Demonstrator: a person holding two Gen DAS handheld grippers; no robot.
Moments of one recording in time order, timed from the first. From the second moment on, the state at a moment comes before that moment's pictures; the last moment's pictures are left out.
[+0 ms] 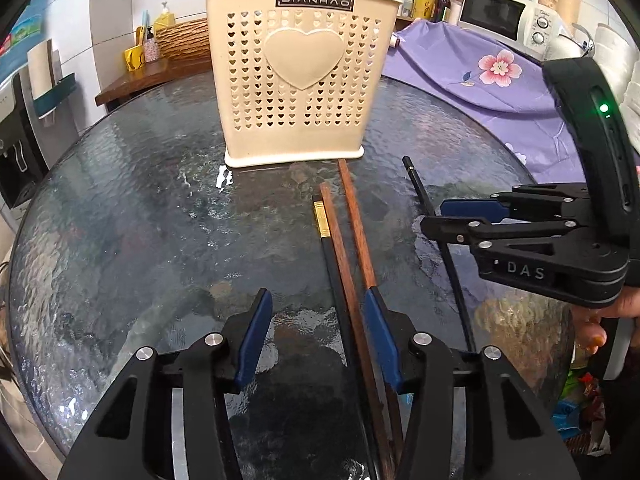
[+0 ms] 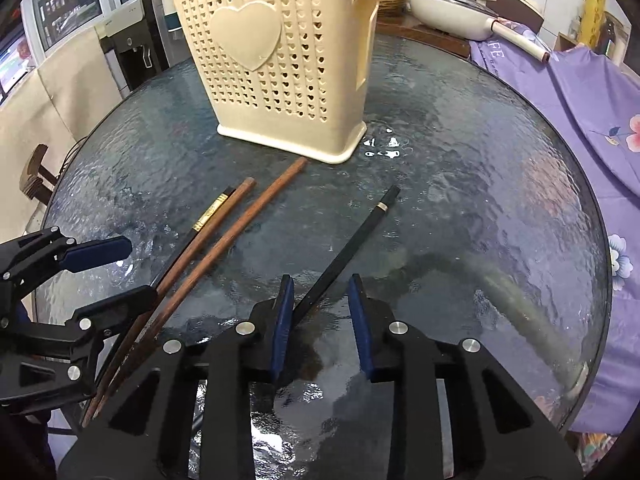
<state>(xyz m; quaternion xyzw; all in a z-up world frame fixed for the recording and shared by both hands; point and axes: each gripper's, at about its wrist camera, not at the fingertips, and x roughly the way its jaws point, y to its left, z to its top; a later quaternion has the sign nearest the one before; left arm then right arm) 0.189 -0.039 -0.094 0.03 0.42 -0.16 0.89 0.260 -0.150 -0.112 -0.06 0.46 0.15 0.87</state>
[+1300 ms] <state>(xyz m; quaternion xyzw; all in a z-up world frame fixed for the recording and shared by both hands) 0.196 -0.018 -0.094 0.03 0.42 -0.12 0.90 0.259 -0.145 -0.111 -0.07 0.45 0.14 0.88</state>
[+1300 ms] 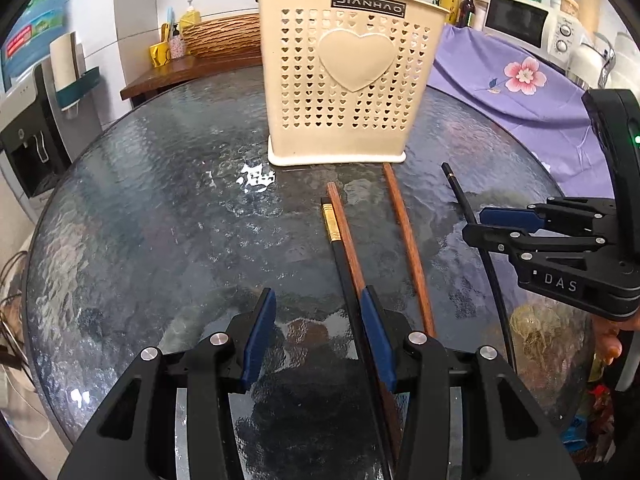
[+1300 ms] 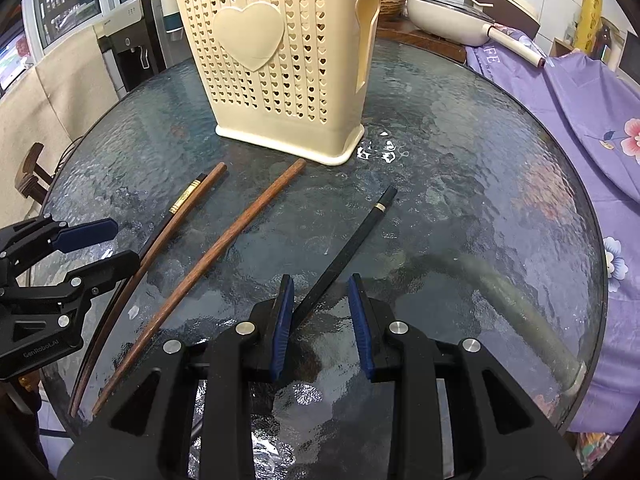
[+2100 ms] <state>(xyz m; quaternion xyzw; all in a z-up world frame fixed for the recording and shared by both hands) 0.209 -0.013 -0.092 0.02 0.43 -0.12 0.89 0.262 -0.141 -0.112 -0.07 0.45 0.14 0.88</state>
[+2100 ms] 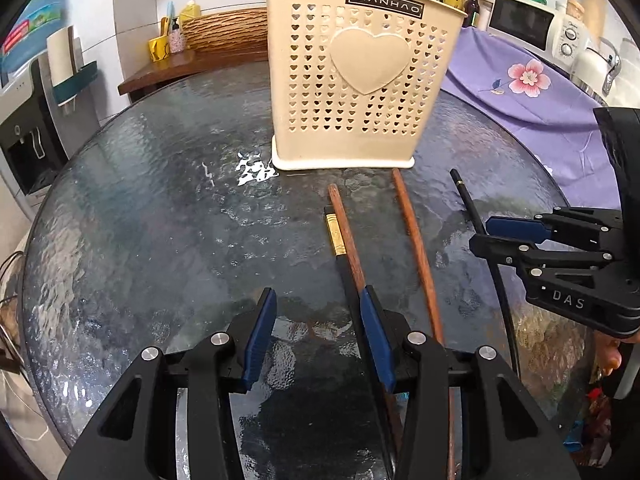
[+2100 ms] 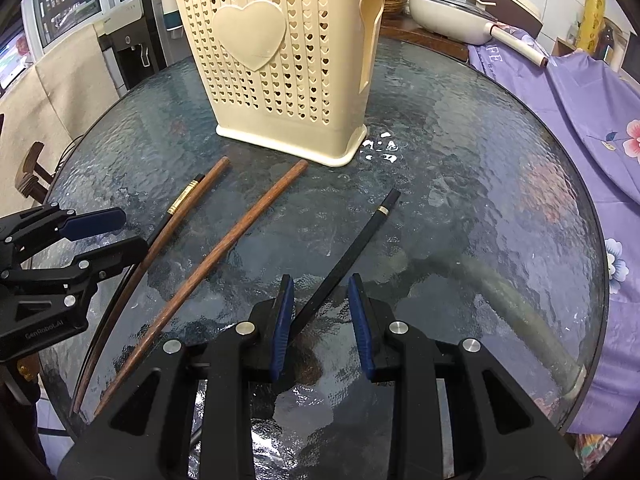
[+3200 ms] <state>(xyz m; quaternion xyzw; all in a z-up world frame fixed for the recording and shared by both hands) 0.241 -0.038 -0.095 0.06 0.44 -0.13 0.89 0.310 -0.145 -0.107 0.02 0.48 0.13 0.87</state>
